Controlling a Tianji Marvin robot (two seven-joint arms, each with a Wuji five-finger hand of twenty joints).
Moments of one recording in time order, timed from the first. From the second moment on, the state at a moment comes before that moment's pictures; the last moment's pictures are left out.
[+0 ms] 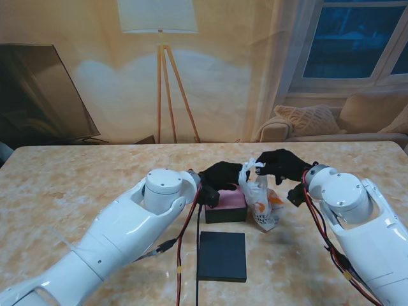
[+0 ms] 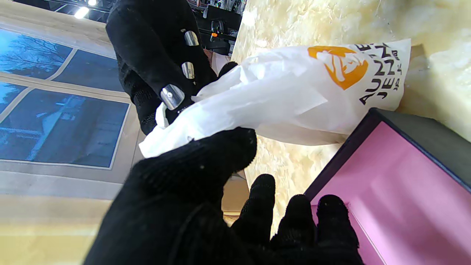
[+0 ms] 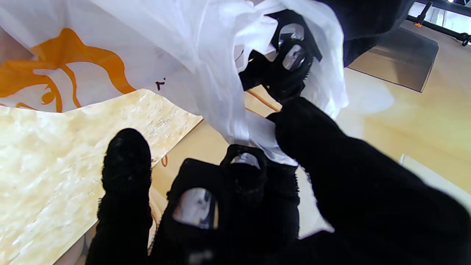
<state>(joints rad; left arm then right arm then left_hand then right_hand) 1.02 -1.33 -0.81 -1.30 -0.53 0.38 -0.18 -1.33 -1.07 1.32 -1.58 -0.16 0.22 0.41 1.05 -0.43 0.79 -0.18 0.74 0.07 0.93 1.08 0.28 0.27 0.19 0.31 0.06 0.22 0.07 0.37 0.00 0.15 0.15 0.51 0.60 -0.65 1.02 -0.18 0.83 -0.24 0.87 0.99 1.08 -0.23 1.23 1.17 1.21 -0.23 1.61 0.87 0.63 0.17 1.38 0.46</state>
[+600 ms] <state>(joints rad) 1.01 -1.31 -0.78 -1.30 -0.40 0.32 -0.18 -1.31 -1.05 1.36 -1.56 -0.08 0.26 0.53 1.06 -0.43 0.78 -0.18 0.74 0.08 0.93 1.09 0.28 0.27 0.20 0.33 0.08 0.22 0.08 0.38 0.01 0.16 0.15 0.52 0.56 -0.46 0.93 -0.13 0.81 -0.19 0.84 1.24 1.05 -0.21 1.28 1.20 1.13 -0.16 1.59 0.90 0.54 0.22 1.34 0.51</state>
